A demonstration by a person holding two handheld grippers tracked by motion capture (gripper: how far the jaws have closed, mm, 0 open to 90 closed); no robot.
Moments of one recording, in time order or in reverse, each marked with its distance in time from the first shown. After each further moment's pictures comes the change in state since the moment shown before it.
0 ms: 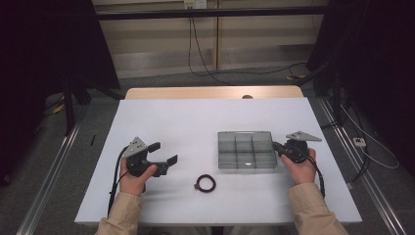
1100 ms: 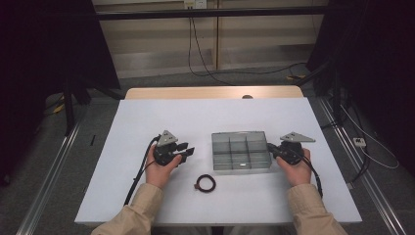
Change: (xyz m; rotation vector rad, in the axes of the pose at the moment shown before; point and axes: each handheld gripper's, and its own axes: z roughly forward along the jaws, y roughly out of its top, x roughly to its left) left arm -0.018 0.011 0.070 0.182 0.022 0.080; right arm 0.014 0.000 0.005 0.002 0.048 -0.048
